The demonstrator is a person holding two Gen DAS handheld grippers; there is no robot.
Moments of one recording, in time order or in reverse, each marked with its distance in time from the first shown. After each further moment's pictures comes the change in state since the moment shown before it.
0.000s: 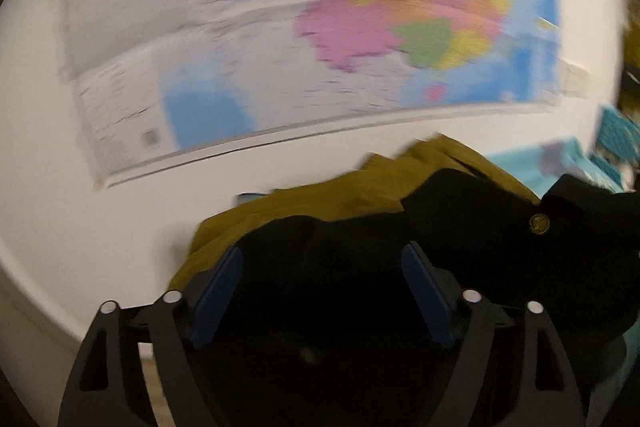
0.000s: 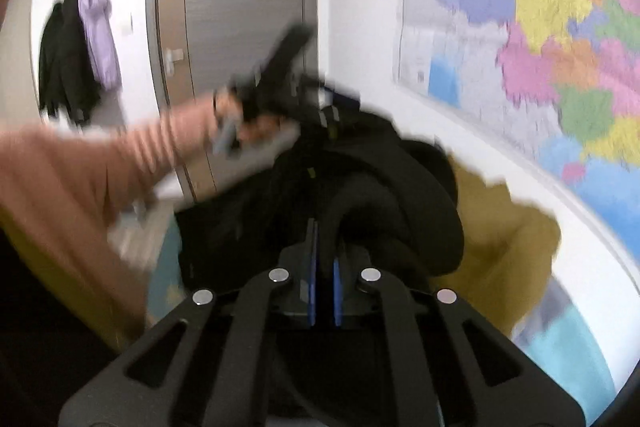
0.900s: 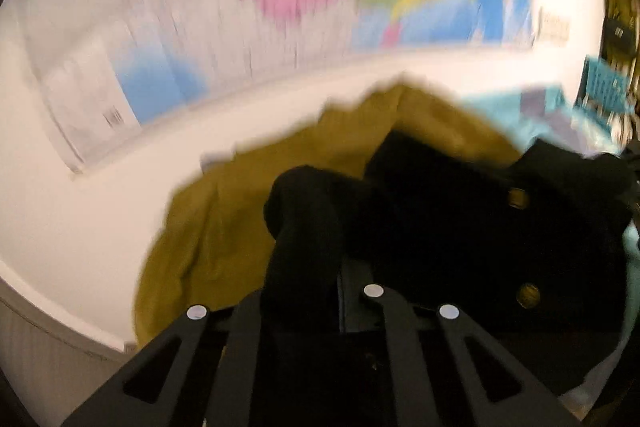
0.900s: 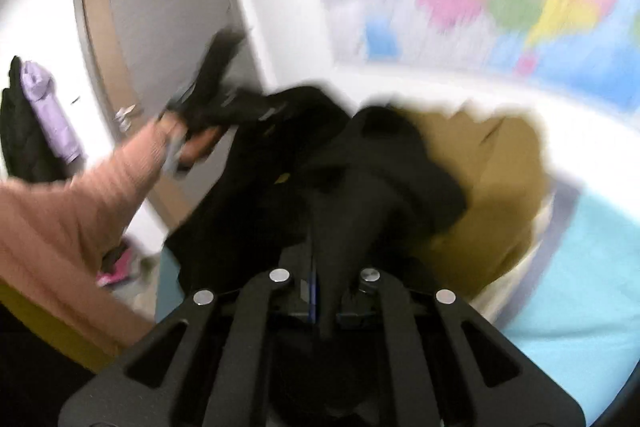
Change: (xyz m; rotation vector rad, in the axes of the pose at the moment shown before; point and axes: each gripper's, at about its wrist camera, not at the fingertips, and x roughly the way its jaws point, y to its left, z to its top) left arm -0.019 -0.028 0.000 0.044 0.078 -0.010; right arm 0.003 -0.021 -0.015 0.334 -0.130 -0.117
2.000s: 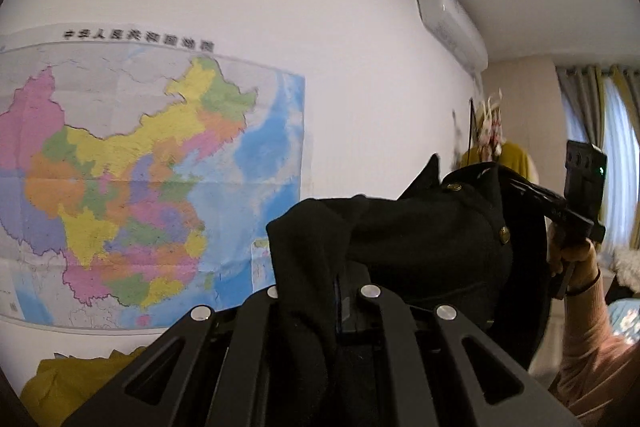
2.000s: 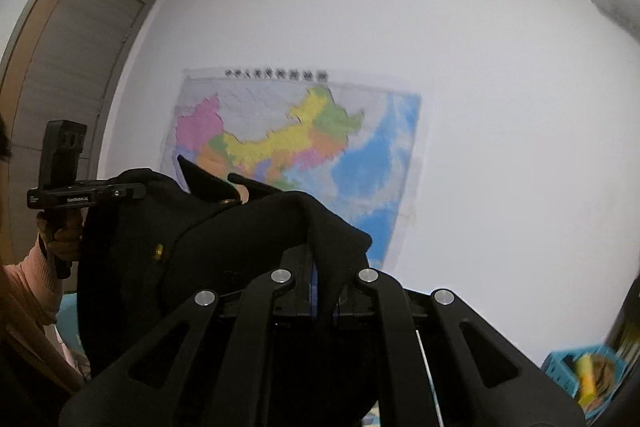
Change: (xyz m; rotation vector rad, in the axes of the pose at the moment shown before) left arm -0.240 -0.289 0.118 -0.012 -0.706 -0.404; right arm -0.463 0.076 0.034 -0.239 -0.493 -0.772
